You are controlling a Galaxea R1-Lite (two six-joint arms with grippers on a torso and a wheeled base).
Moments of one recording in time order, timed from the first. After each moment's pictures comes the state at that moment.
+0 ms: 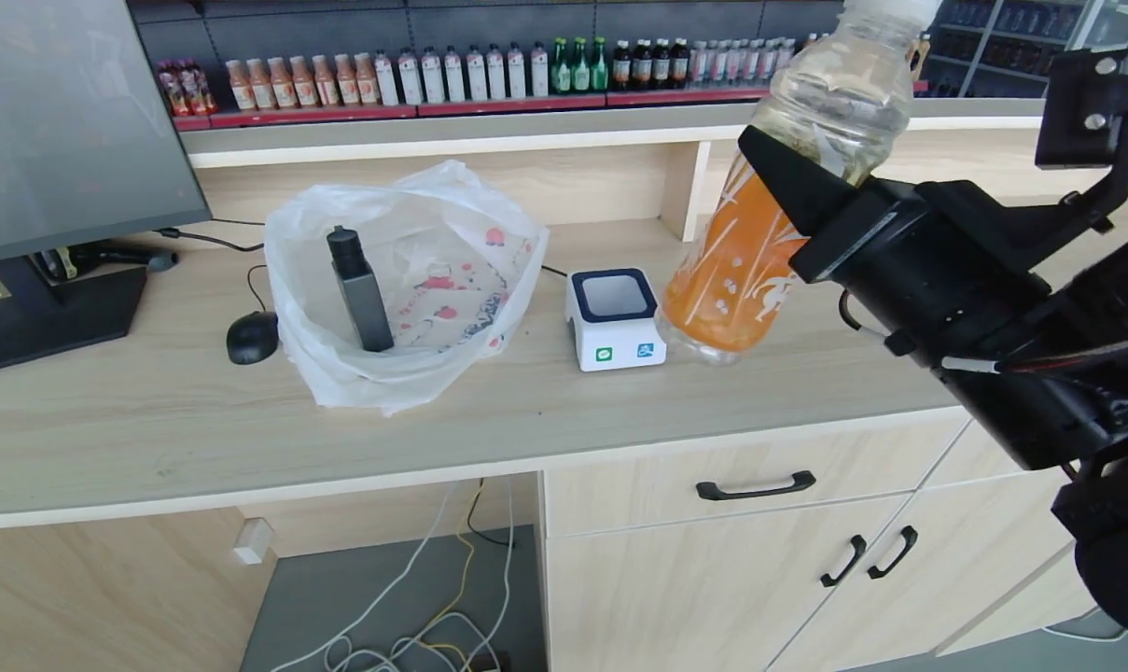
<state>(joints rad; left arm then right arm) 0.00 0.00 0.00 0.00 0.00 0.00 0.63 1.64 -0.80 -1.38 -0.03 0.15</state>
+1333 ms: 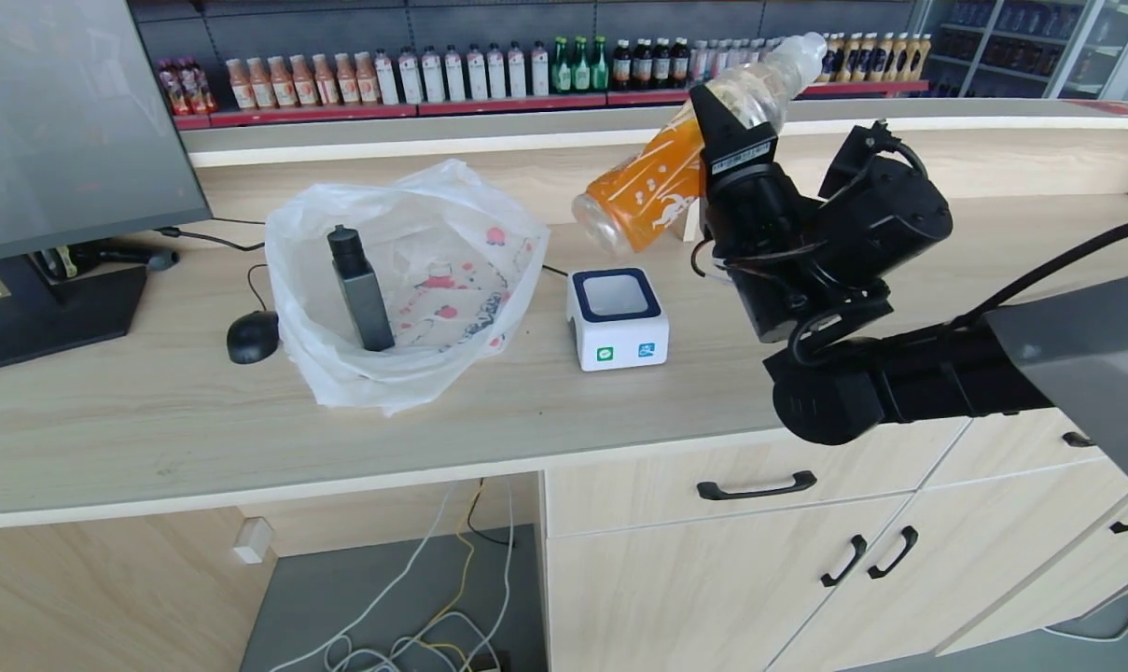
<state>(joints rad) 0.00 0.00 0.00 0.00 0.00 0.00 0.52 2.14 -1.44 -1.40 -0.17 0.93</state>
